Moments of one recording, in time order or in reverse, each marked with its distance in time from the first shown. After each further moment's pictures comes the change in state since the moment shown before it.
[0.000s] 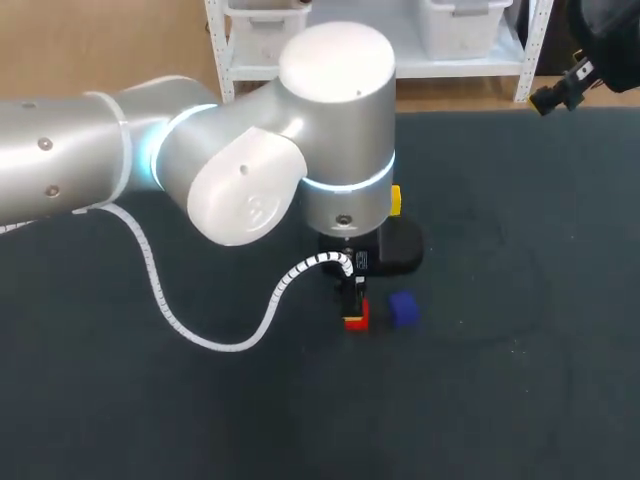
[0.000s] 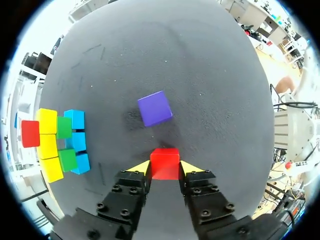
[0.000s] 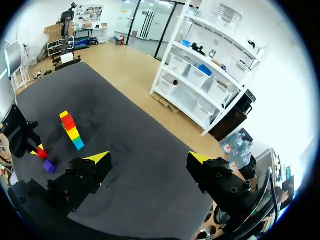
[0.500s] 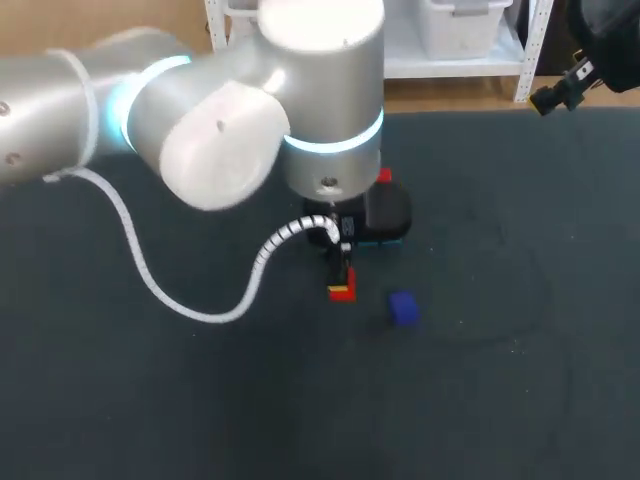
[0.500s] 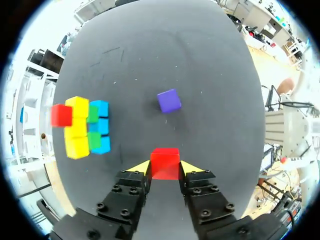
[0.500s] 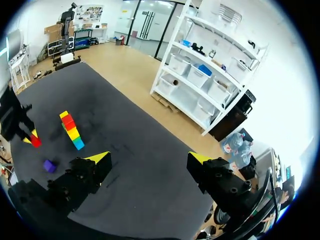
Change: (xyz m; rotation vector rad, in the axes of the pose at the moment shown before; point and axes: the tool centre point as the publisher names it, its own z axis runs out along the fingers) left arm 0.023 0.012 -0.058 -0.034 0.031 -0.022; right arm 0.000 0.000 0.000 0.000 0.000 0.000
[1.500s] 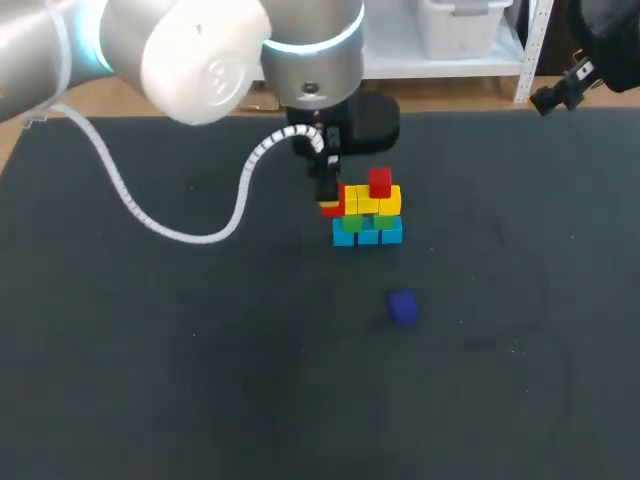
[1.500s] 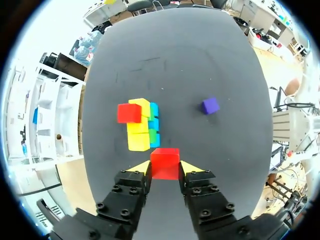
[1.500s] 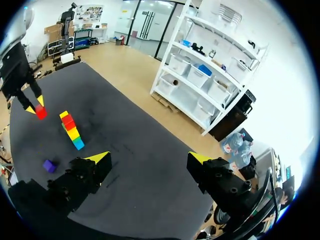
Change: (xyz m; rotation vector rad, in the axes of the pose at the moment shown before) left arm 0.002 0.088 -0.058 -0.110 -0.030 -0.001; right arm 0.000 0.000 0.000 0.000 0.000 0.000
